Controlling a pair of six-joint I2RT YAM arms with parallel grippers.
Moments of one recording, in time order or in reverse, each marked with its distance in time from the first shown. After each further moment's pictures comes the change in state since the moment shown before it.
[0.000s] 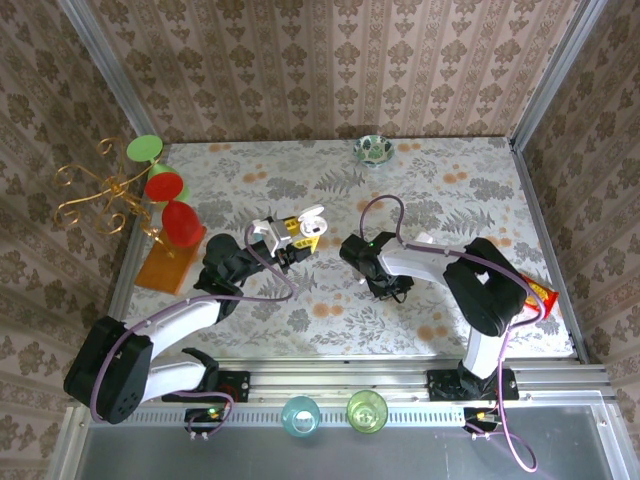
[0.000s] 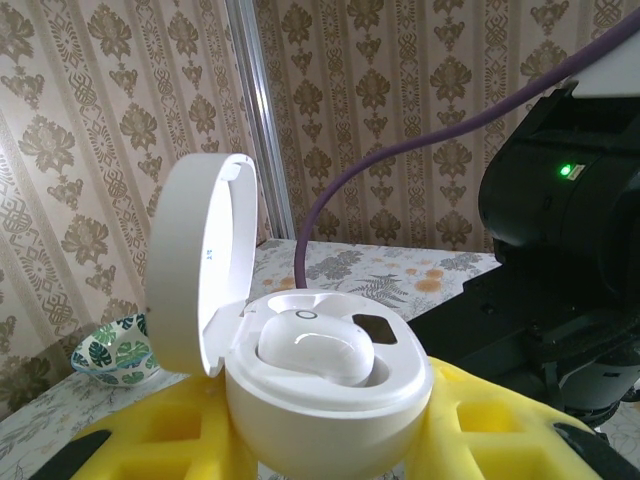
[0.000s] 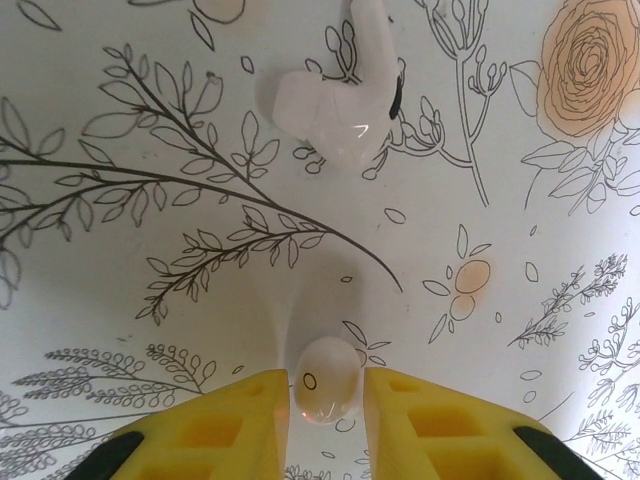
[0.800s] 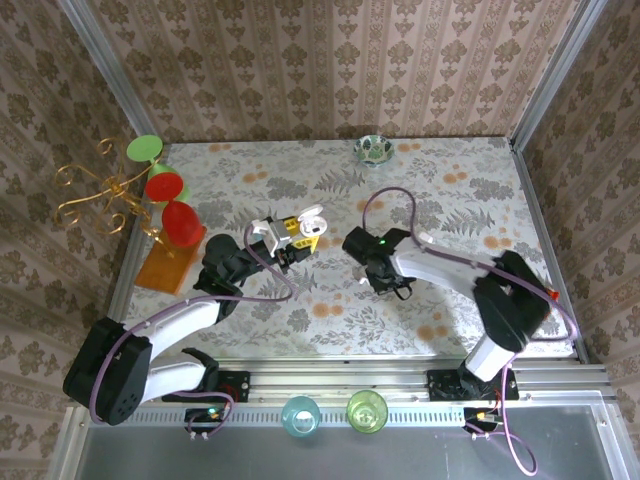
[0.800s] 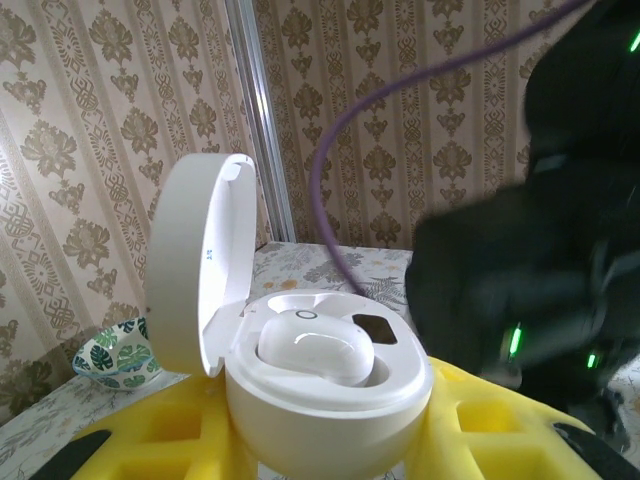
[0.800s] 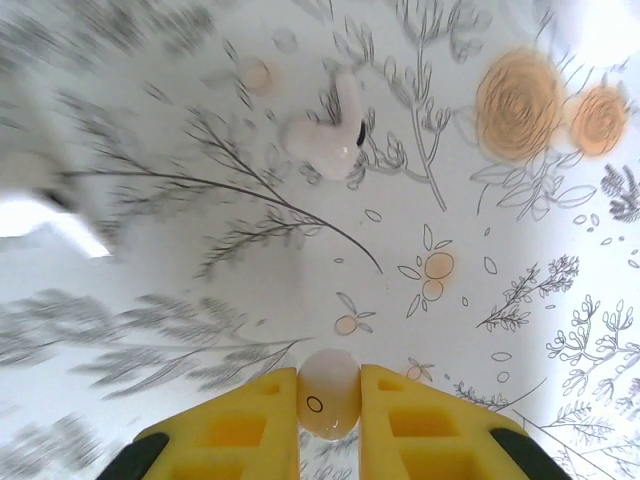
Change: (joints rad) left arm 0.000 -0.007 0.000 0.000 0.000 0.000; right arm 0.003 -0.204 0.005 0.002 -0.040 -0.010
